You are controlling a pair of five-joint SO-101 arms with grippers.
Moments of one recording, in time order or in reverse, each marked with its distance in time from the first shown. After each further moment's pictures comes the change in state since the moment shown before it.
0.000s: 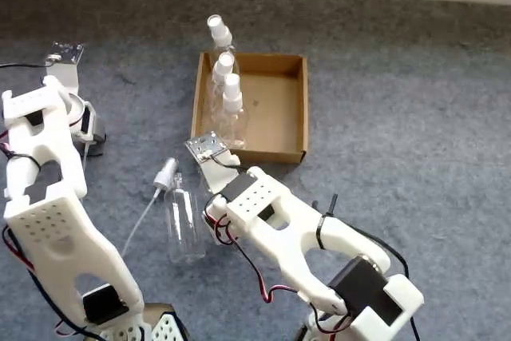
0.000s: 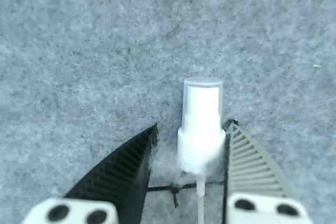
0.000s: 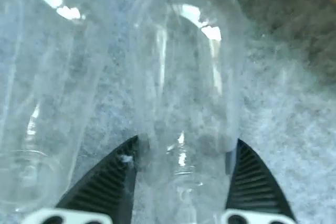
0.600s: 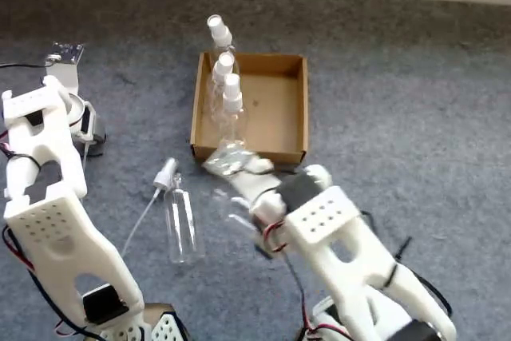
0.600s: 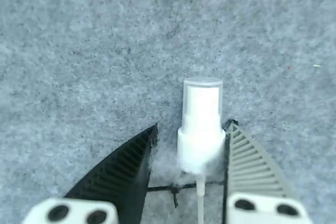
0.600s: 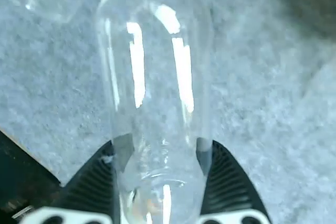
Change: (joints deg) left arm 0.0 0.0 0.0 0.0 0.0; right arm 12.0 -29.6 3.3 31.6 30.2
